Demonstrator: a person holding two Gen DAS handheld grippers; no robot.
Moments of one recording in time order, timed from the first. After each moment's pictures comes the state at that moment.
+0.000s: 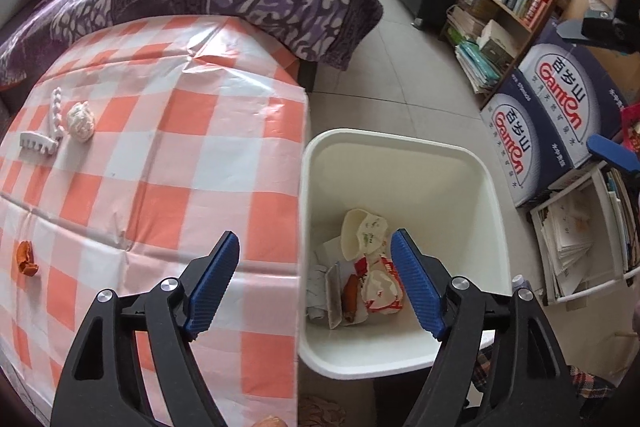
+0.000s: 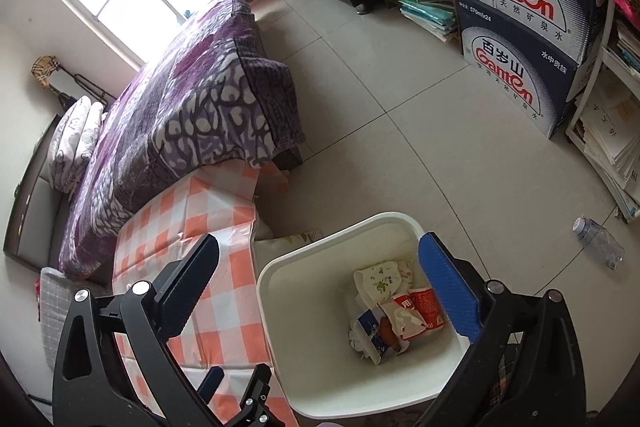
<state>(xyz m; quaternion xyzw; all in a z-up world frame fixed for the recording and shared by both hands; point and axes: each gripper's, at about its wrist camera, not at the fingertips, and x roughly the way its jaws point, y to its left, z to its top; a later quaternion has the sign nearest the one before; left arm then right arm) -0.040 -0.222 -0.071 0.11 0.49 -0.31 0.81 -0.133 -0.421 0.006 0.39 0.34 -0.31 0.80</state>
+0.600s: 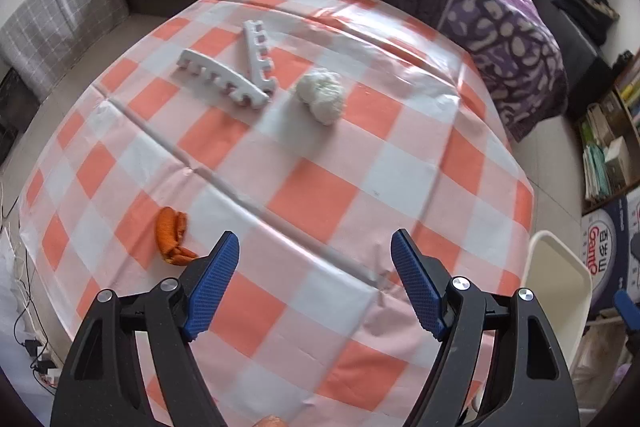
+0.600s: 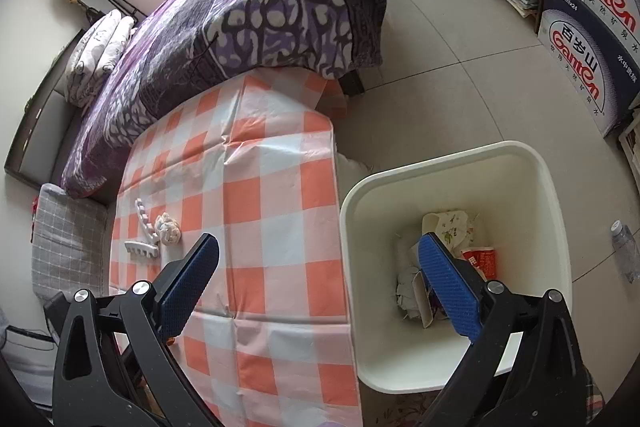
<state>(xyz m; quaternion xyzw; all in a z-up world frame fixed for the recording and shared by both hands) 0.083 -0.055 -0.068 0.01 0.54 -0.08 0.84 -0.042 -0.321 -0.030 0.35 0.44 -0.22 0.80</state>
